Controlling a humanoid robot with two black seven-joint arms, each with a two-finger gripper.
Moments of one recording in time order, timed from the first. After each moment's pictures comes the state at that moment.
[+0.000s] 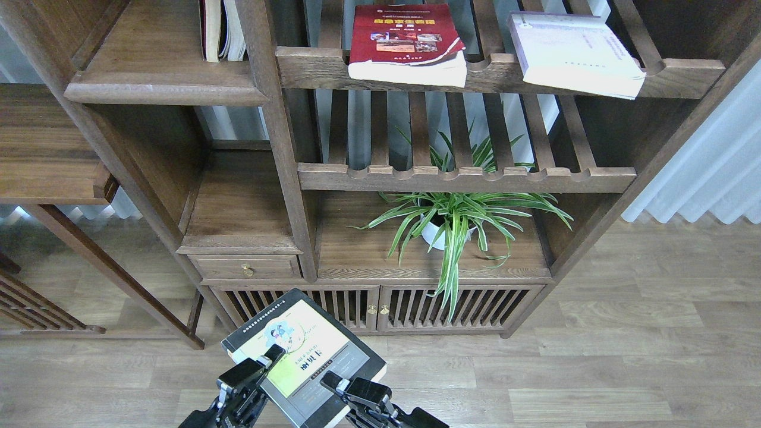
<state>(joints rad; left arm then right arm) 0.41 0.00 -1.26 -1.30 -0.19 -0.49 0.48 -0.06 -0.06 0.46 1.15 0.36 0.58 -0.09</state>
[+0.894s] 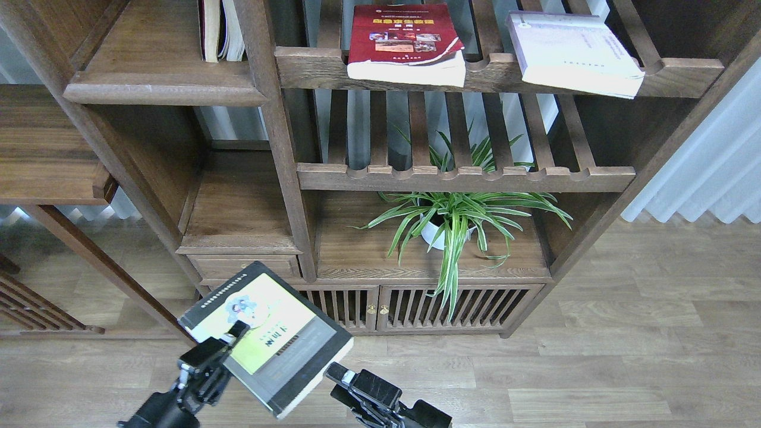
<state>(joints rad) 0.43 0.12 -1.52 -1.38 -0.19 -0.49 0.49 -0.02 -0.08 0.49 1.14 0.29 0.58 -0.09</state>
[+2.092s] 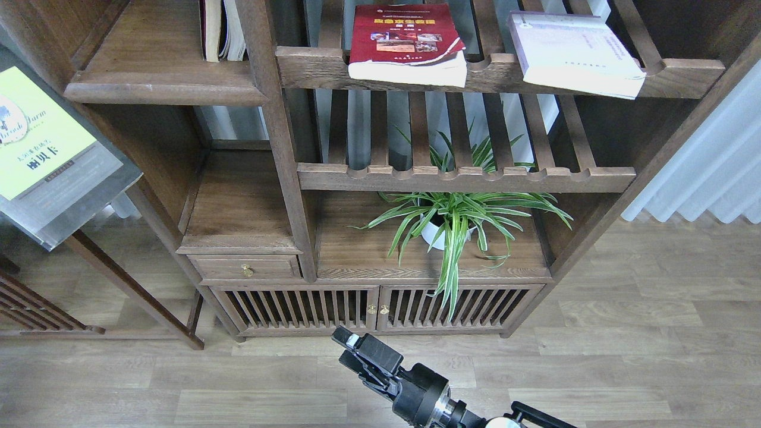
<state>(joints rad) -0.25 0.81 -1.73 -1.38 -0.03 -0.49 0.49 0.08 -0.03 0.53 1.02 0.29 0.58 -0.09</state>
